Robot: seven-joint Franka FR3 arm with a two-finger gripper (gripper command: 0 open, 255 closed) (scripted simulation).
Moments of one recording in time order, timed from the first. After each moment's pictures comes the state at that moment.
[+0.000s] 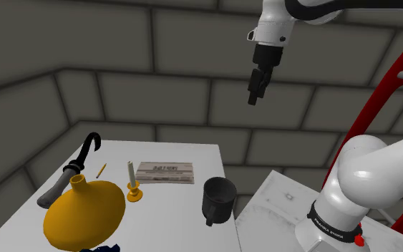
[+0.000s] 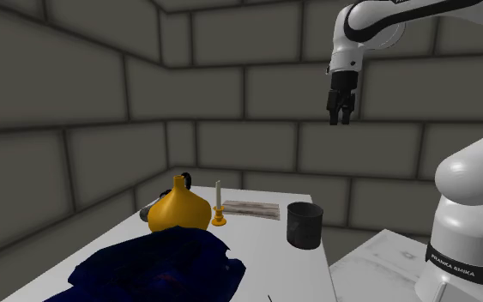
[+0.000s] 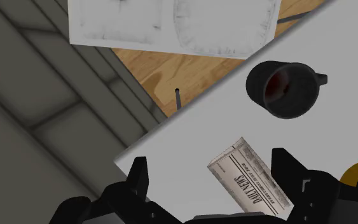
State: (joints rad) arm 0.01 -0.77 0.04 -2.36 0.05 1.61 -0.11
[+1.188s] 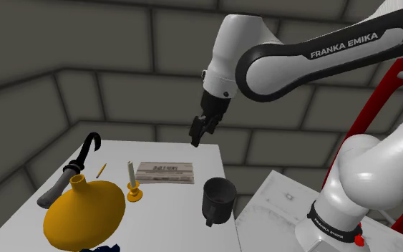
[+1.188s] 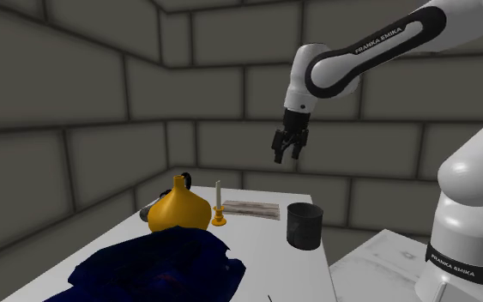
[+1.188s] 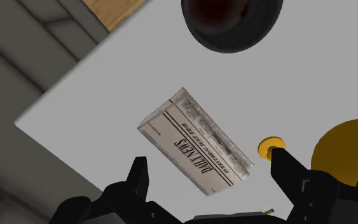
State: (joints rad) arm 0.08 -0.55 0.36 -2.53 0.16 2.21 0.18
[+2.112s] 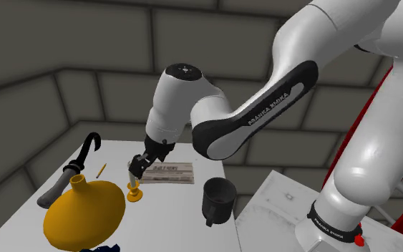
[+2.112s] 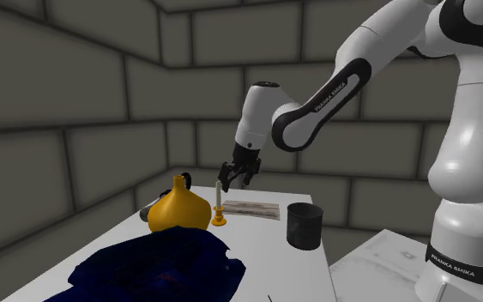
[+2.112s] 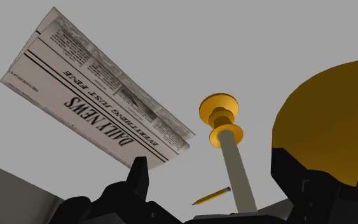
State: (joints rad) arm -0.10 -0.01 0.72 -2.32 -0.37 2.63 0.77
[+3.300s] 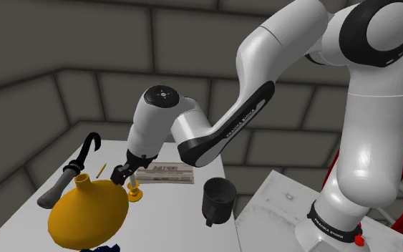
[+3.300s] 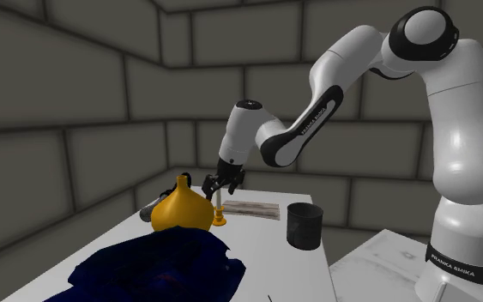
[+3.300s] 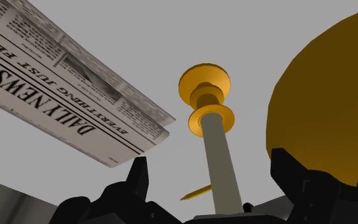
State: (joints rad) arm -0.01 0.27 0.63 -2.15 -0.82 2.64 1.13
